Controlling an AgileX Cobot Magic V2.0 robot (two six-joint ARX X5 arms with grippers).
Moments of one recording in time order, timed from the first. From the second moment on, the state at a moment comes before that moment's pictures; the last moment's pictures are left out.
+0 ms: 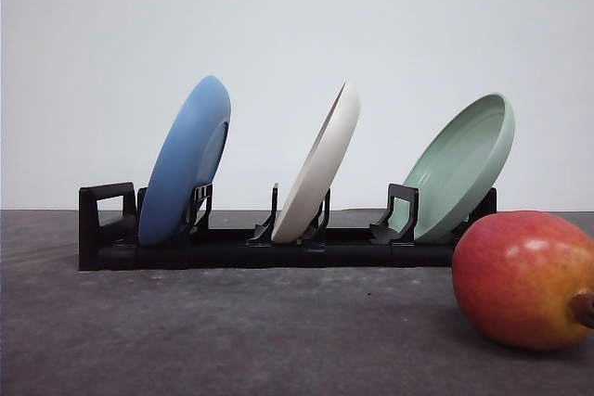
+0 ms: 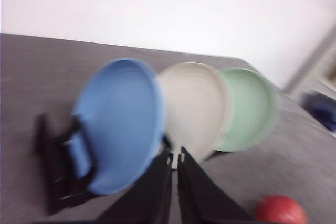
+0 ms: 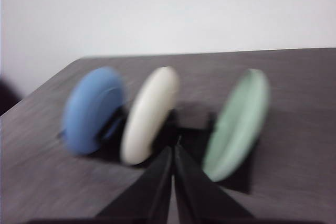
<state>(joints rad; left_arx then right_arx) -0.07 0.55 0.69 -0.36 0.57 -0.22 -0.01 0.49 0.77 -0.52 -0.57 0.16</state>
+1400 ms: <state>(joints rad) -0.44 1.12 1.15 -0.63 0.46 -0.02 0.04 0.68 0.97 -0.63 -0.81 0.03</state>
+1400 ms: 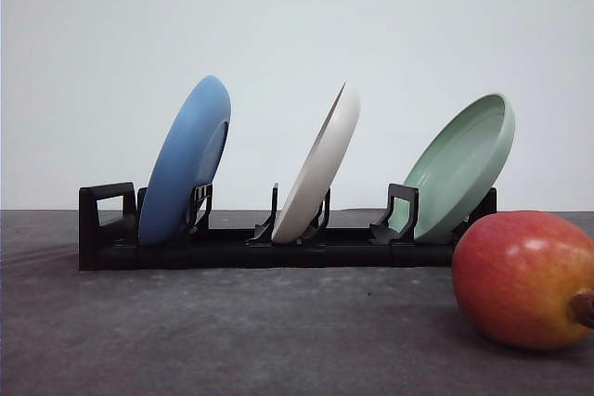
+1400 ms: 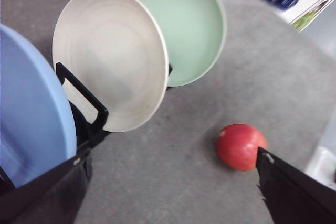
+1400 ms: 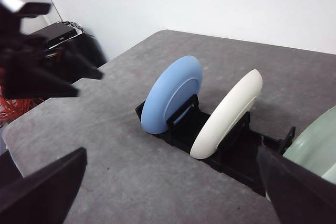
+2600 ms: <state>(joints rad) -0.67 1.85 1.54 -0.48 0.22 -0.02 0.04 0.68 0.97 -0.65 -0.81 0.03</state>
